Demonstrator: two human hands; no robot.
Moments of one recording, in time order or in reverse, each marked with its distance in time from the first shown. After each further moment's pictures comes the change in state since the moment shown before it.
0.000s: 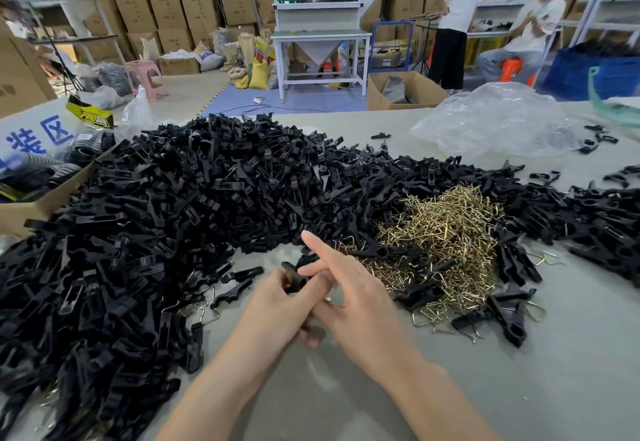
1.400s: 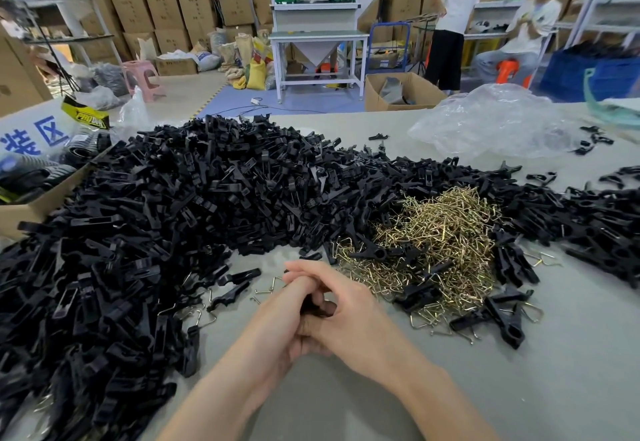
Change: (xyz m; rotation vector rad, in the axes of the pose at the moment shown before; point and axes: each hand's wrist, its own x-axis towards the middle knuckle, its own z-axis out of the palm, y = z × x) left_hand -0.001 0.002 0.010 -0.226 -0.105 -0.181; right_hand 0.001 0.002 0.002 0.294 -0.236 0.232
